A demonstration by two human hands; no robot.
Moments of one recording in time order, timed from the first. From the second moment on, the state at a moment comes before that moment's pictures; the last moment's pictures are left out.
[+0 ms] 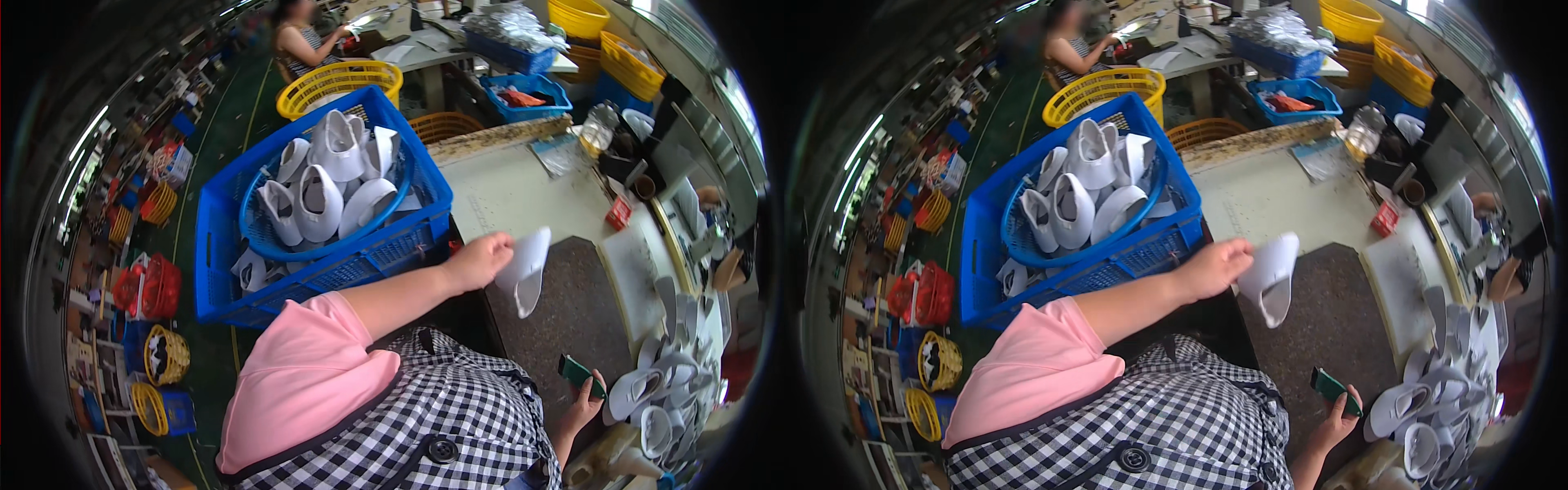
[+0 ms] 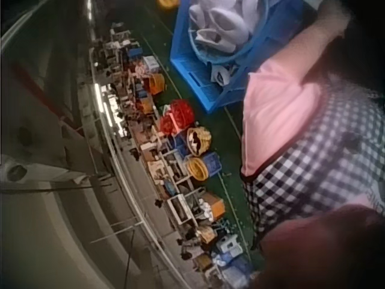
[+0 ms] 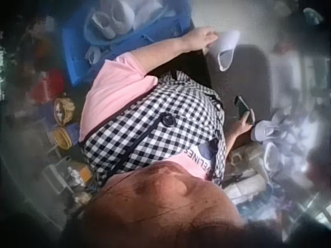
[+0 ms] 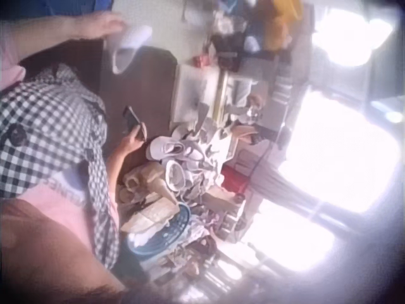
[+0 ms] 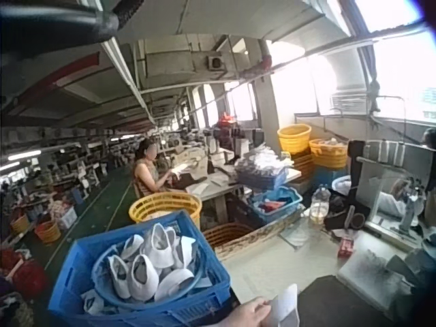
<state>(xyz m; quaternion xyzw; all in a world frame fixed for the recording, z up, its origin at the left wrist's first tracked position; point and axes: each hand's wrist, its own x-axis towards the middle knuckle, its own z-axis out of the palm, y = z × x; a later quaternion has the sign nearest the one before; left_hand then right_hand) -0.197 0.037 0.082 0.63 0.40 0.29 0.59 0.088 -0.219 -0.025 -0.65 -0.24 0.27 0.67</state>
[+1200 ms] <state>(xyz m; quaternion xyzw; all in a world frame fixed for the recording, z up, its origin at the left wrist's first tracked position) -0.480 0.220 0.135 0.67 0.51 0.48 0.24 -0.042 -0.091 0.002 -0.62 -0.23 0.27 0.70</state>
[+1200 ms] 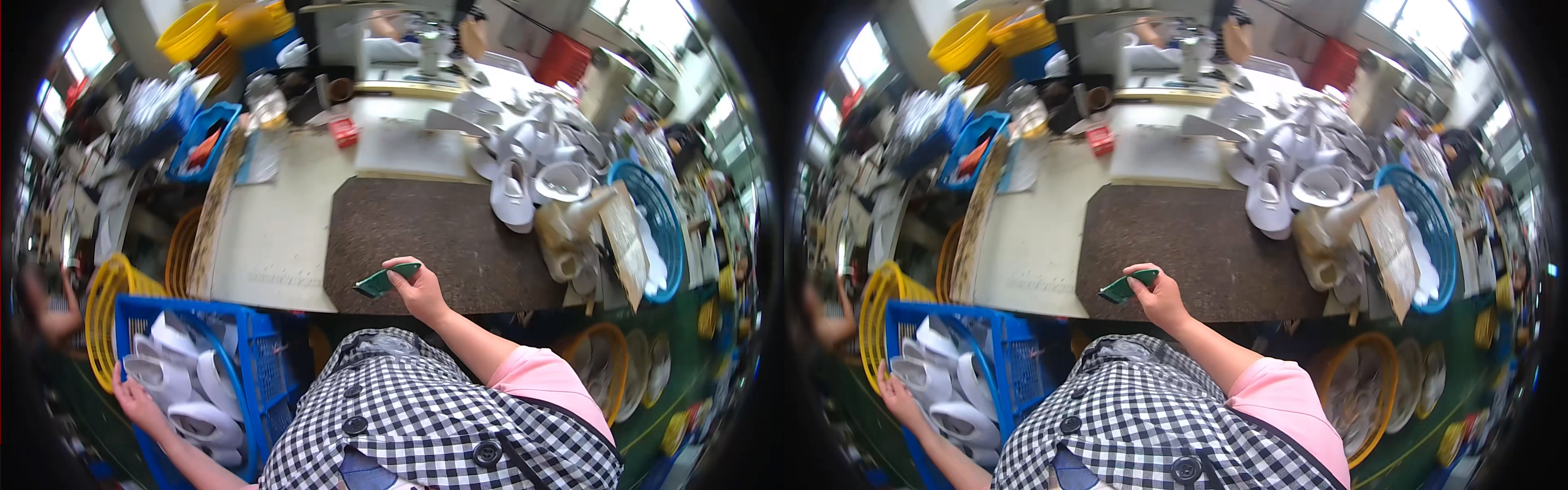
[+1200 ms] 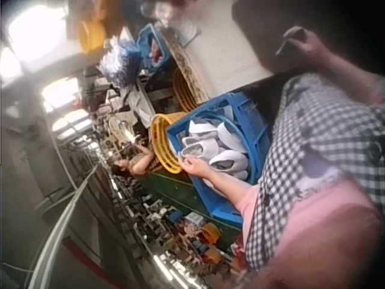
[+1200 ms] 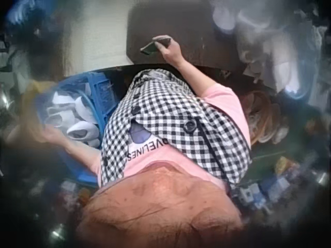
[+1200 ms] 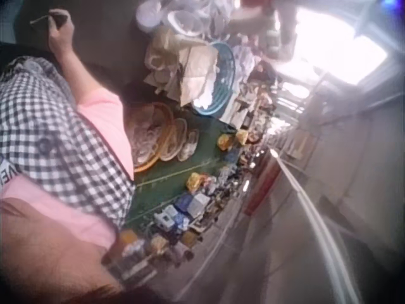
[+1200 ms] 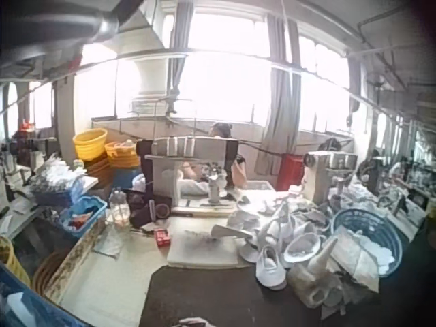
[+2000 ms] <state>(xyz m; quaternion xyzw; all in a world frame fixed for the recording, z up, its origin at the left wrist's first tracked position) 0.247 -0.021 0.002 0.96 0.05 0.11 0.25 -0.041 -0.465 -0.023 -0.71 0.22 -0.17 0.65</state>
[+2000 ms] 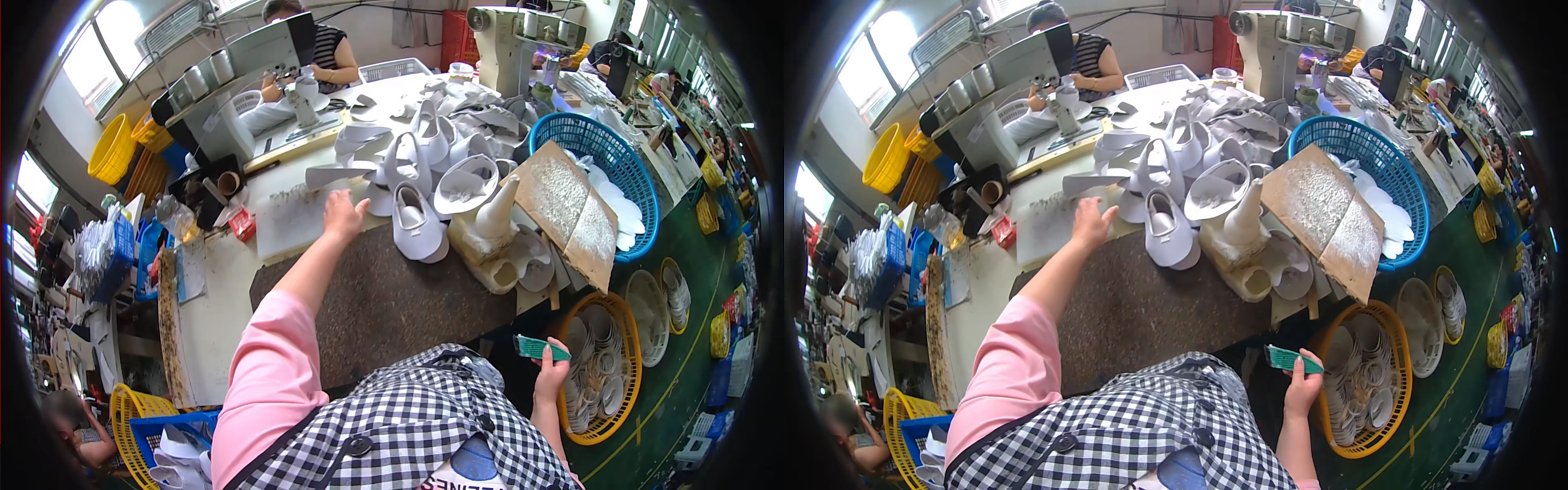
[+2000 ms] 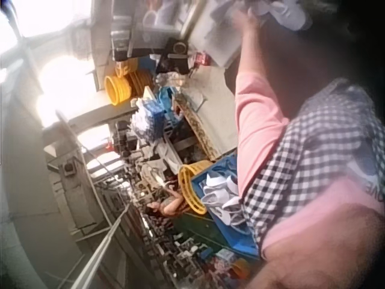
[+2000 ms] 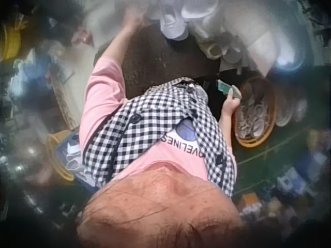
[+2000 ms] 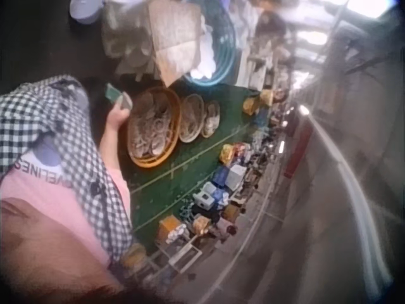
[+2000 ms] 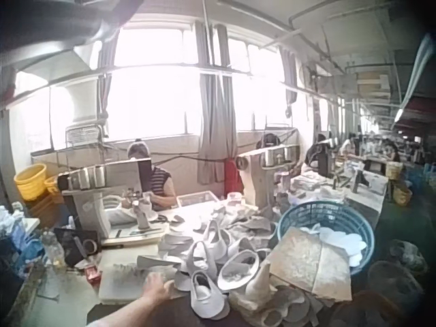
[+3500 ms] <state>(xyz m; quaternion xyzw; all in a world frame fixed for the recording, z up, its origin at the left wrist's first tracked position) 0.062 -0.055 -0.008 0.65 0.24 -0.04 0.72 0.100 -0.459 -0.007 -0.83 0.01 -0.20 0.52</state>
